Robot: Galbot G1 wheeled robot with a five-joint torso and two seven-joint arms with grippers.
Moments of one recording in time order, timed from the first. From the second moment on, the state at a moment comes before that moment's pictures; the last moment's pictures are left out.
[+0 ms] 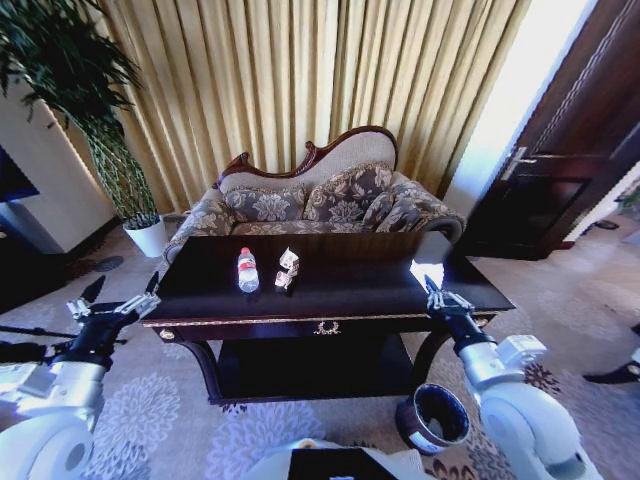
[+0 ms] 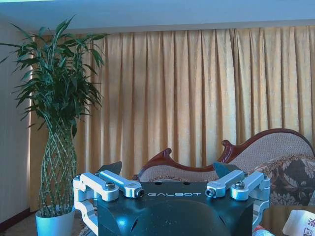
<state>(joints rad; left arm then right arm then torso) 1.80 -1.22 -1.14 -2.48 -0.65 0.21 -0.02 -1.71 1.16 0.81 2.44 0.57 -0.26 0.12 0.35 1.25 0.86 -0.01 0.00</state>
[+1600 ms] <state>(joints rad) 1.81 -1.23 -1.14 -2.50 -0.64 0.21 -0.02 -1.60 1.16 0.72 1.90 0.46 -0.11 0.12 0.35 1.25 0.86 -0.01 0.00</state>
